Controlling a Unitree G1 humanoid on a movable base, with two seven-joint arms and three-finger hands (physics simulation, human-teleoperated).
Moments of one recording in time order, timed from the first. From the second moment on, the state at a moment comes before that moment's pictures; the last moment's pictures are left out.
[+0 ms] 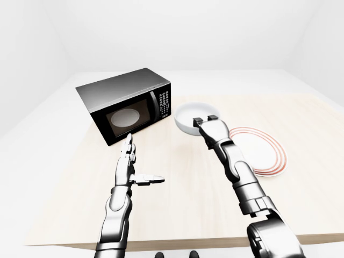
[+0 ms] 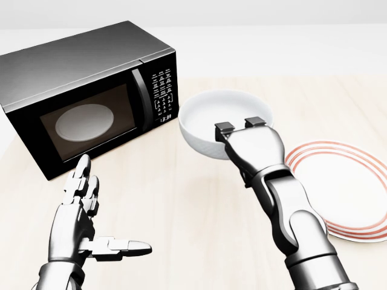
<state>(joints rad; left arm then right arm) -0.01 0.02 0.04 0.01 -0.01 0.00 -0.04 -0.56 -0.14 0.07 0.43 -1.35 -0.07 0.08</state>
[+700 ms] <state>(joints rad) -0.01 0.02 0.04 0.01 -0.01 -0.01 -0.03 -0.55 -0.29 -0.03 0.46 -1.21 -0.03 0.05</state>
